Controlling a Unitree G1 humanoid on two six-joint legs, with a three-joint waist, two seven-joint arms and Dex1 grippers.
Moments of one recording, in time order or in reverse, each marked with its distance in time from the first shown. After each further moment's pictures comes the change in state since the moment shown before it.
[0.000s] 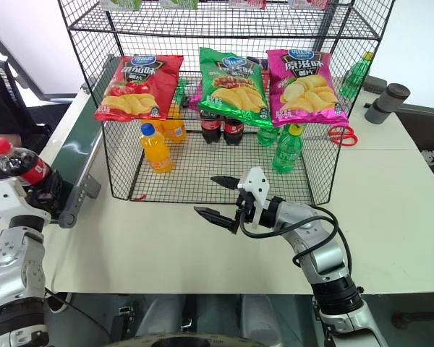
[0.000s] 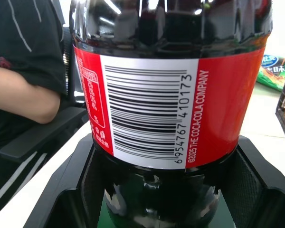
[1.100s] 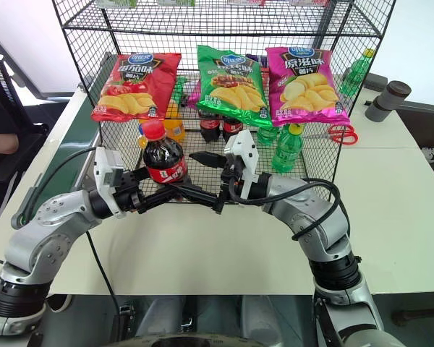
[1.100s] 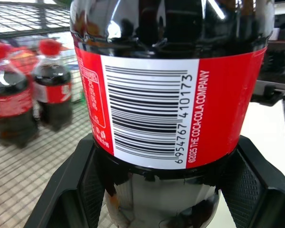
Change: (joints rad) left arm -0.124 0.193 -0.515 -0.515 -0.334 0.482 -0.583; right arm -0.222 0.019 -0.031 -0.172 0.272 0.392 -0.170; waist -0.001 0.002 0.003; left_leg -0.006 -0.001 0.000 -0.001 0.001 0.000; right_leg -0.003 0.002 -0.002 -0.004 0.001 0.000
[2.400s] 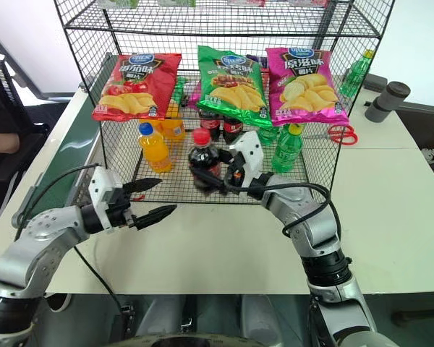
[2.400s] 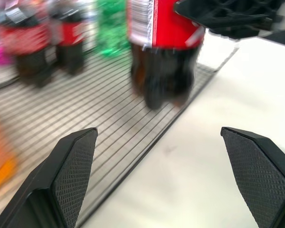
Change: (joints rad) left arm 0.175 0.043 0.100 0.023 0.149 -0.048 -0.020; right arm 0.020 0.061 -0.001 0.244 -0.262 -0.249 -0.119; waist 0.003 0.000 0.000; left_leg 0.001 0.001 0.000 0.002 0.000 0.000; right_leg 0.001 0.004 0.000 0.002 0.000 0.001
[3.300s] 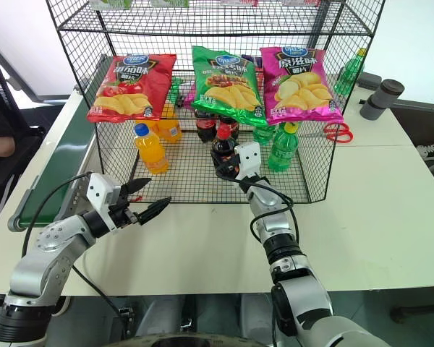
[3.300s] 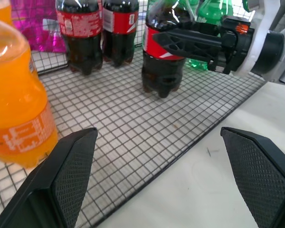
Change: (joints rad) left arm 0.000 -0.117 -0.016 0.050 0.077 -0.054 0.113; right arm -0.162 0.258 -0.108 0.788 -0.267 -0.696 -0.176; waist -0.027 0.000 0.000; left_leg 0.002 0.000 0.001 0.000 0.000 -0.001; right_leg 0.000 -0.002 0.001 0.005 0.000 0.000
